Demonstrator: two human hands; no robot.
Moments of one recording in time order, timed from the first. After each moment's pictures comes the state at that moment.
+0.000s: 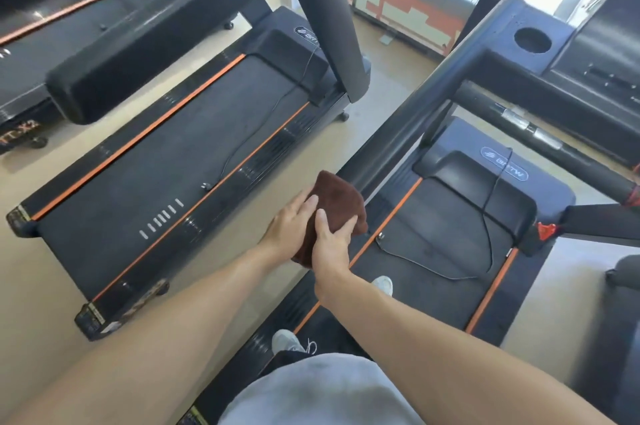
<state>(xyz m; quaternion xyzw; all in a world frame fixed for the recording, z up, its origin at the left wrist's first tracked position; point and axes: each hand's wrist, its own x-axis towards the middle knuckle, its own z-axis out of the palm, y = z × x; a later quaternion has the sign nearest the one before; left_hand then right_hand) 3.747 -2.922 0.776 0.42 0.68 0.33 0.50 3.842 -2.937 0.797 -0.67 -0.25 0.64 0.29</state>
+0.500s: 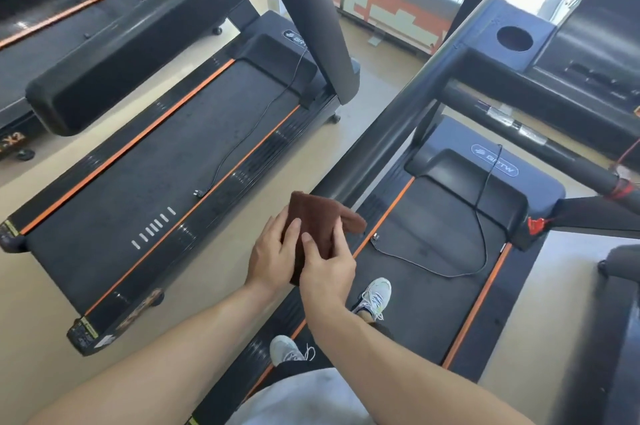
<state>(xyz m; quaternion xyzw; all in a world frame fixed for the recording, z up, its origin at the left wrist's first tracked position) 3.759 -2.959 0.767 0.44 0.73 0.37 0.37 3.853 -2.964 0.803 -0.68 -0.29 0.54 0.39</state>
